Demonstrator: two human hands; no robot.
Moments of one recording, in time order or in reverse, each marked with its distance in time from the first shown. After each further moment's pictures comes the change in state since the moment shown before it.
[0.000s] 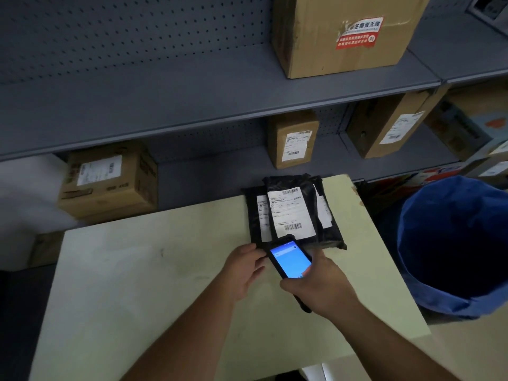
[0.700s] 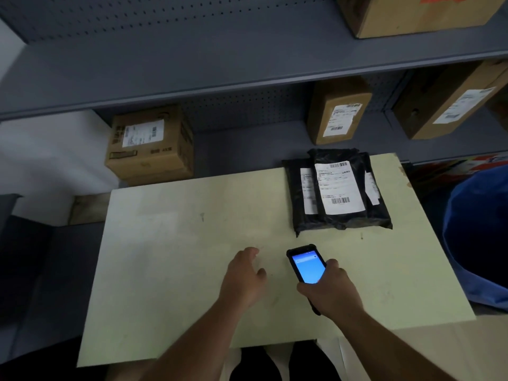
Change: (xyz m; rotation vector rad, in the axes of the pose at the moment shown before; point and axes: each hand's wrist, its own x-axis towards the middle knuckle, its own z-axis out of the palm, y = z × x) left_hand -0.039 -0.060 -0.131 1.041 0.199 0.345; right_hand -0.008 0.027 0.122 -0.165 -0.037 0.091
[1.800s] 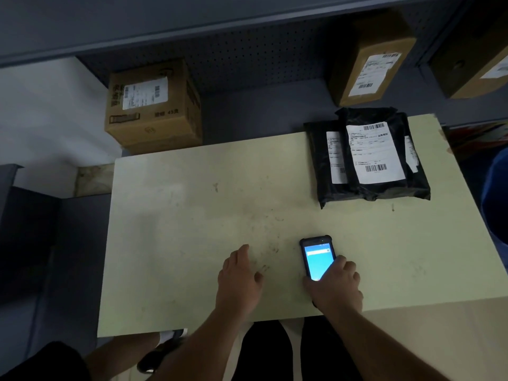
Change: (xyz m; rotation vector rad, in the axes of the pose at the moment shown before) left_hand -0.019 -0.090 0.009 0.268 0.024 -0.042; right_hand 0.004 0.010 0.103 -0.169 0.124 0.124
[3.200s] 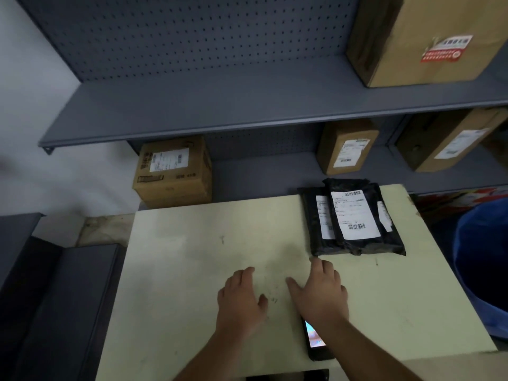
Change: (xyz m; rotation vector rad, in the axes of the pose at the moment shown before) left_hand -0.014 0.041 -0.074 0.016 0.128 0.131; right_hand -0.042 -0.074 -0.099 0.028 0.157 -0.329
